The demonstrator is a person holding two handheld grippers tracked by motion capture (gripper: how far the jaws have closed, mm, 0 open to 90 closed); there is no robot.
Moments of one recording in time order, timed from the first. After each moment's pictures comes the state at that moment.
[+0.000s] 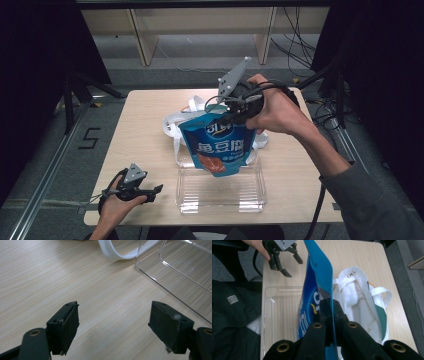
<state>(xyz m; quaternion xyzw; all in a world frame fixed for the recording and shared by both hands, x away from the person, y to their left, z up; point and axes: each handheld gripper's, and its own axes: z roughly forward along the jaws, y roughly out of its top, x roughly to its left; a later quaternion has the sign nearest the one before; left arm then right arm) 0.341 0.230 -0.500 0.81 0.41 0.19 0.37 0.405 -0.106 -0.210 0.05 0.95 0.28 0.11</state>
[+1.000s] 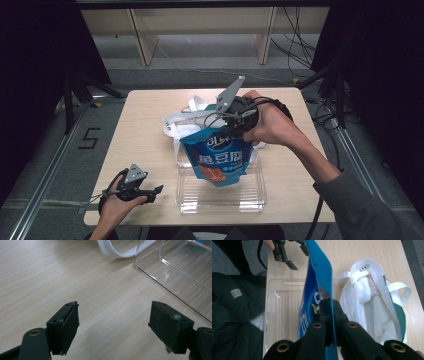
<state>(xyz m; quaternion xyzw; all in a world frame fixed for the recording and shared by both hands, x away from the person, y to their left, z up) 0.341 0.229 -0.500 0.81 0.41 0.18 0.37 0.410 -0.102 -0.251 0.03 0.96 0.27 0.08</state>
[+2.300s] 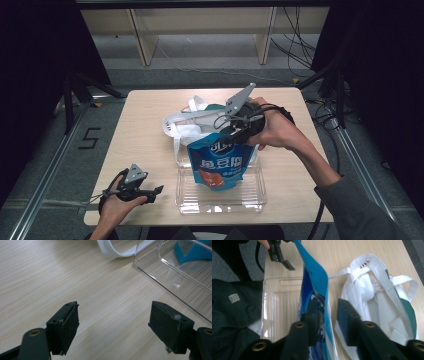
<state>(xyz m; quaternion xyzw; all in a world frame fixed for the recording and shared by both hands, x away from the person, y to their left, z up) 0.341 0.230 -0.501 0.82 0.40 0.19 0.37 0.421 -0.122 -0.277 0.04 0.95 0.30 0.08</state>
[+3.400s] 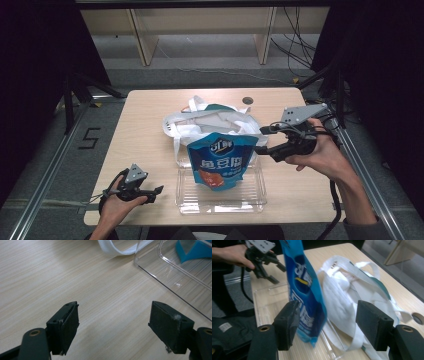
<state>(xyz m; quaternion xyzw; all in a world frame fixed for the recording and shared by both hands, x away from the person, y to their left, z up) 0.341 0.228 -0.502 0.81 0.41 0.18 0.37 0.380 -0.227 -0.305 0.19 0.87 0.43 0.13</state>
